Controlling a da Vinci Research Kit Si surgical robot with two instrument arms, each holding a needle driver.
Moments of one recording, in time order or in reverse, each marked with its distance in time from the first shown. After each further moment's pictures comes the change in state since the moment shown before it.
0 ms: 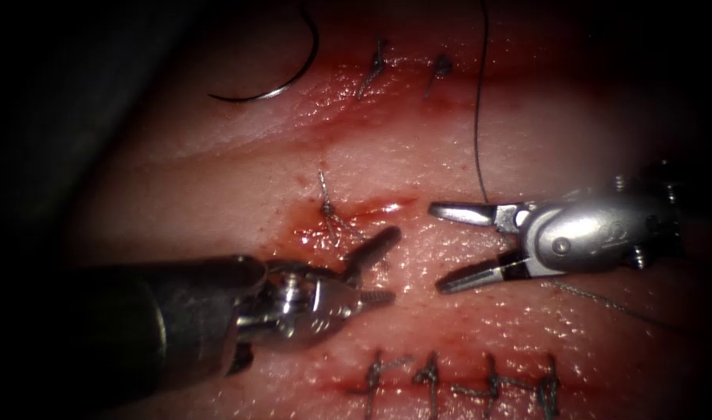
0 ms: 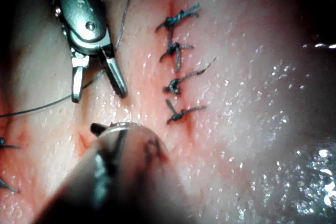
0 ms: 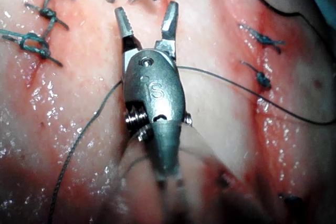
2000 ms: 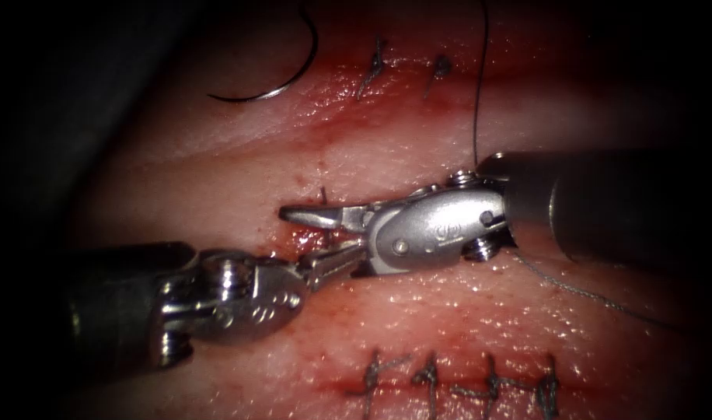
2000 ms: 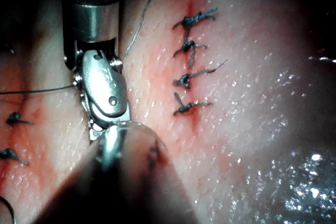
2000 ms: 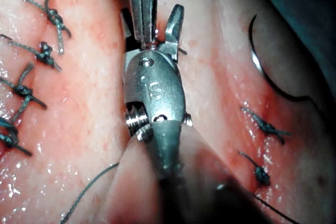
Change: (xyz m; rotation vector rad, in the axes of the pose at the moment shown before) right arm -0.001 -0.003 0.014 -0.029 0.156 -0.048; left arm -0.001 -0.001 -0.005 0.002 -0.010 -0.131
